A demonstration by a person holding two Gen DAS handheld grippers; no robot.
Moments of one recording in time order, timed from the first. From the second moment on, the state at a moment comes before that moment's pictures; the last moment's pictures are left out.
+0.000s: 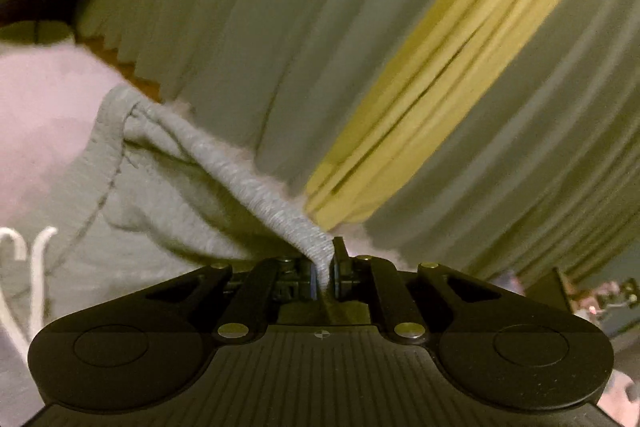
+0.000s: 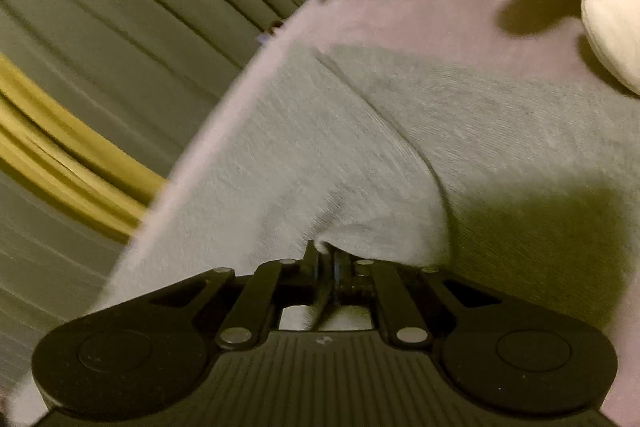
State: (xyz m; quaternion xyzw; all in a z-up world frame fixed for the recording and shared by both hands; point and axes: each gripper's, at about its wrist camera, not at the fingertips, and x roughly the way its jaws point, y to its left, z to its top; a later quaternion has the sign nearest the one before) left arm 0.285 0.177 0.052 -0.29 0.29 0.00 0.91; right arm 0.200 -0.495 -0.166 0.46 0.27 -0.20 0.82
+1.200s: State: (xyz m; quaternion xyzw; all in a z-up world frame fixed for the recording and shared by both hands) left arm 0.078 0.196 -0.101 -0.41 0.32 0.10 0.85; right arm 0.118 -0.544 -0.161 0.49 0.31 -0.21 0.79
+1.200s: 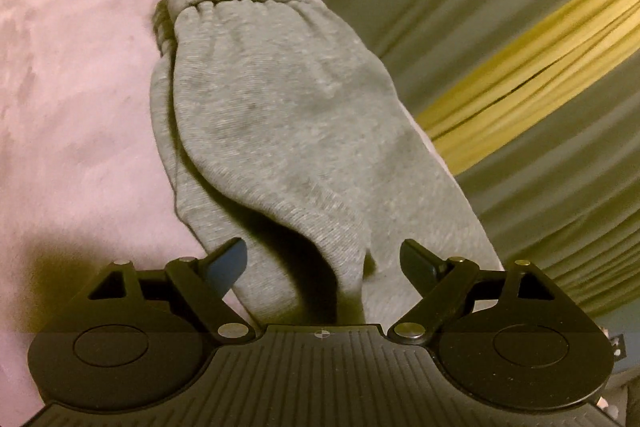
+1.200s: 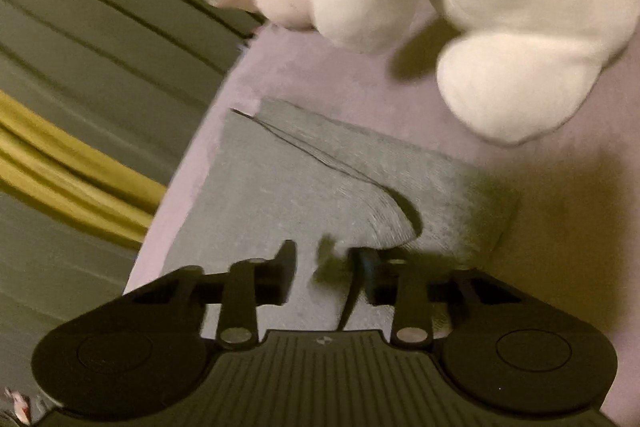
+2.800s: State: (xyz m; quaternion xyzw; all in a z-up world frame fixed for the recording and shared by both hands) left arm 0.069 0.210 -0.105 -0.47 0.31 0.11 0.82; right arm 0.060 -0.524 -0.122 0.31 0.37 -0.30 0.82
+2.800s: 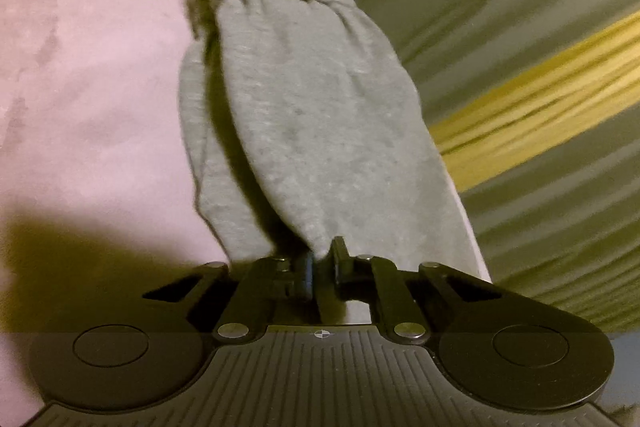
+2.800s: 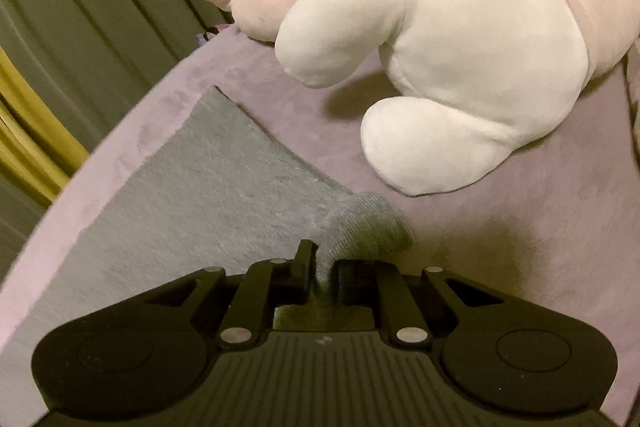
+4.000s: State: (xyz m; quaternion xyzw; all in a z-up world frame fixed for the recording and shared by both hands) left arm 0.059 0.252 -0.104 -0.46 0.26 0.18 0.83; right arm 0.093 -0.512 -0.135 0.25 0.43 -0.30 0.82
